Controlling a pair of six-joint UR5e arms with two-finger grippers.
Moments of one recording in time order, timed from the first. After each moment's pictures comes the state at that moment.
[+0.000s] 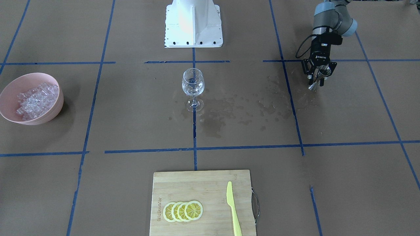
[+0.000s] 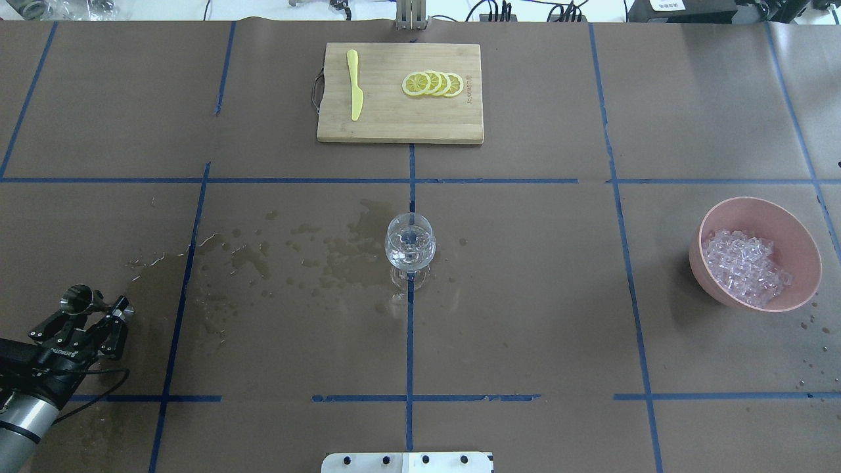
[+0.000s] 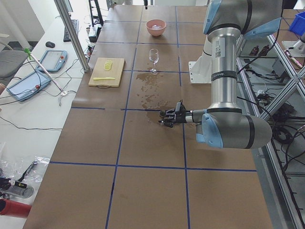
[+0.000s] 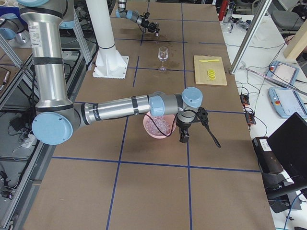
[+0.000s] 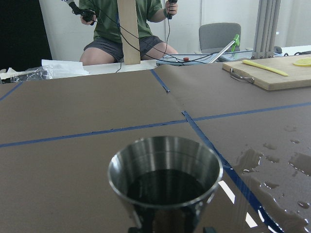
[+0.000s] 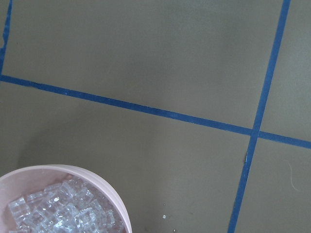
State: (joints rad) left arm 0.04 -1.31 -1.55 -3.00 -0.38 -1.15; right arm 1.42 -1.50 1.70 -1.64 2.38 0.00
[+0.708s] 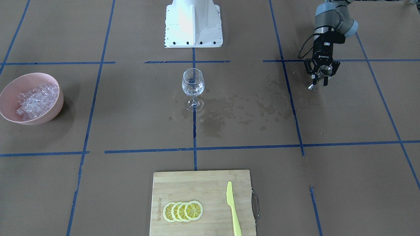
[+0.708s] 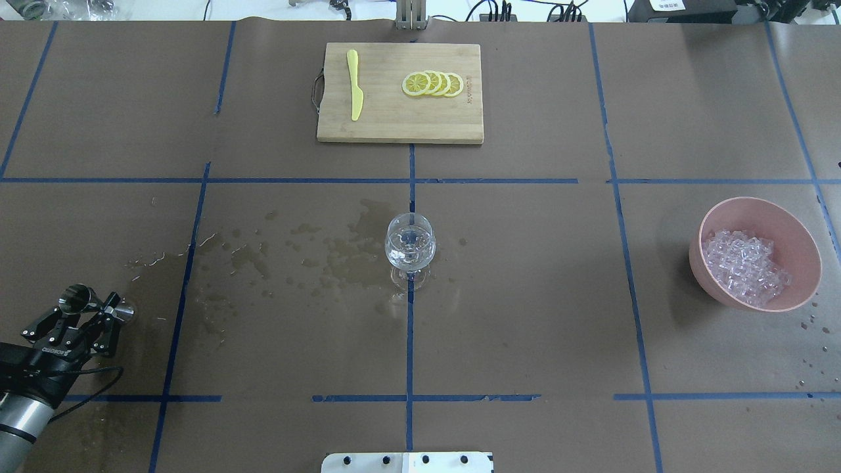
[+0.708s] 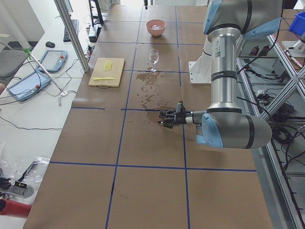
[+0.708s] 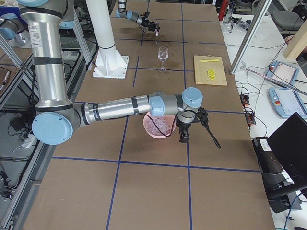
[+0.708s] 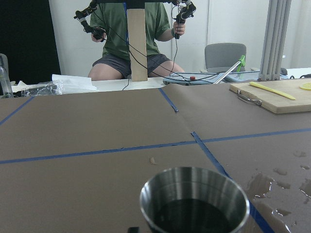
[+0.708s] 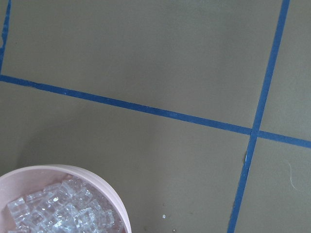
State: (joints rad) left arm 0.04 -1.31 -1.53 -3.02 -0.34 -1.15; right arm 1.42 -1.50 1.70 -1.64 2.38 0.00
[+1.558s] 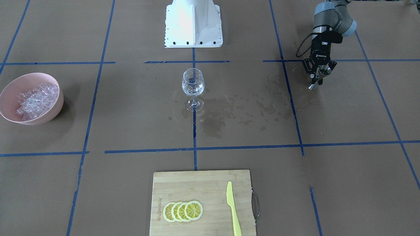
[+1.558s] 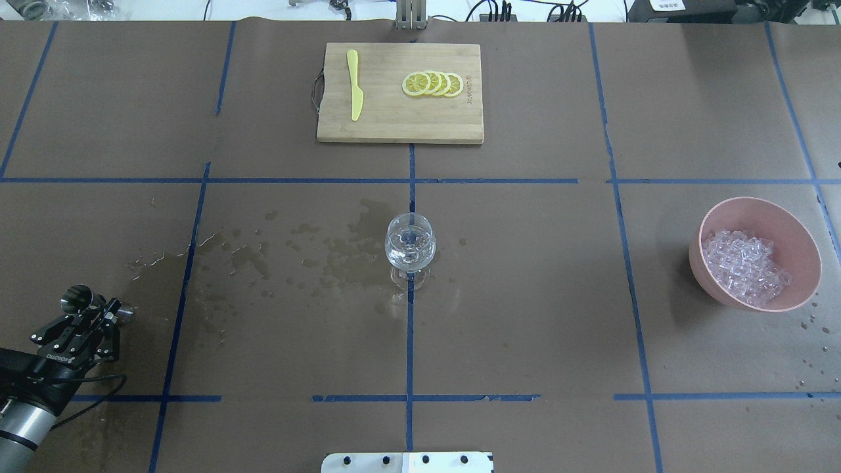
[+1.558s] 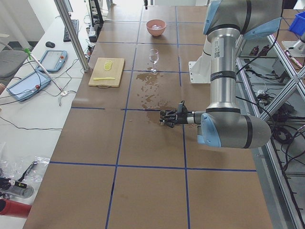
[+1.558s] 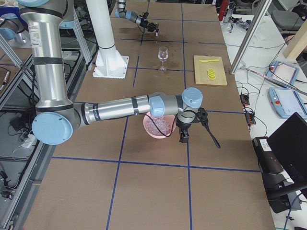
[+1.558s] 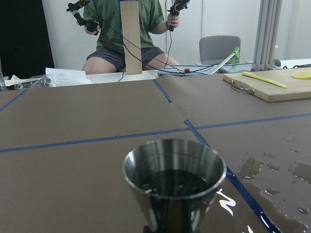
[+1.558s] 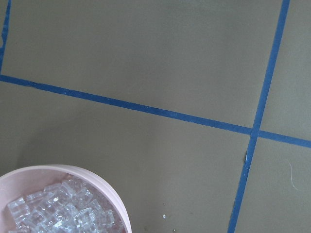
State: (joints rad) left arm 0.07 -1.31 -1.53 -3.05 -0.35 -1.15; right arm 1.42 -1.50 1.70 -1.64 2.38 0.00
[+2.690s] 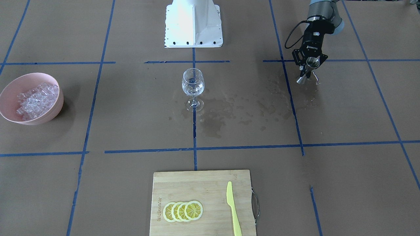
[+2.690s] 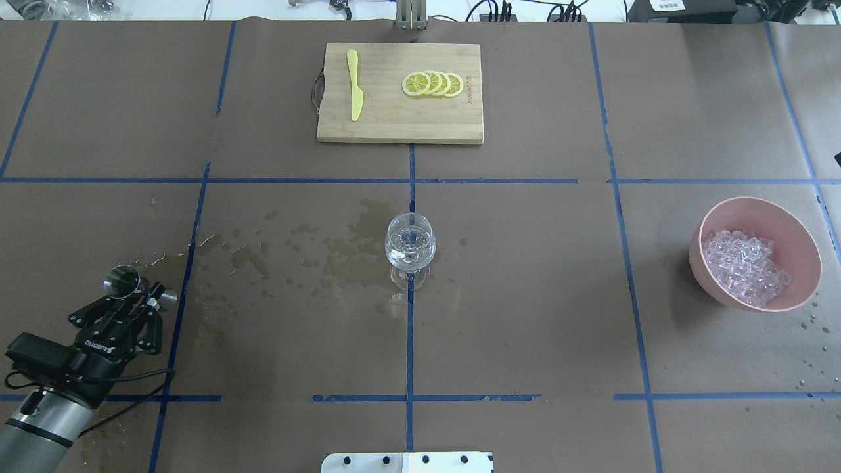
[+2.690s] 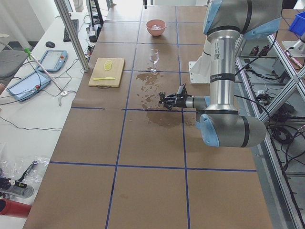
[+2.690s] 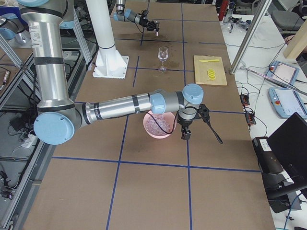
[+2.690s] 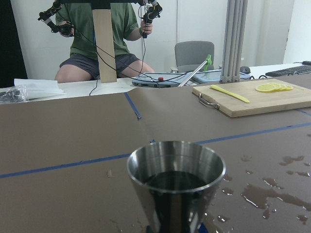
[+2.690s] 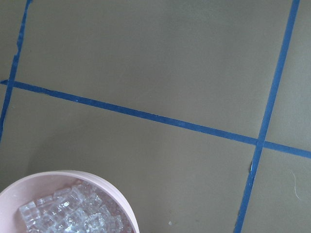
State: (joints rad) left arm 0.02 -1.44 -1.69 -3.17 -0.37 -0.69; right arm 1.42 -1.48 1.72 -1.64 2.38 0.00
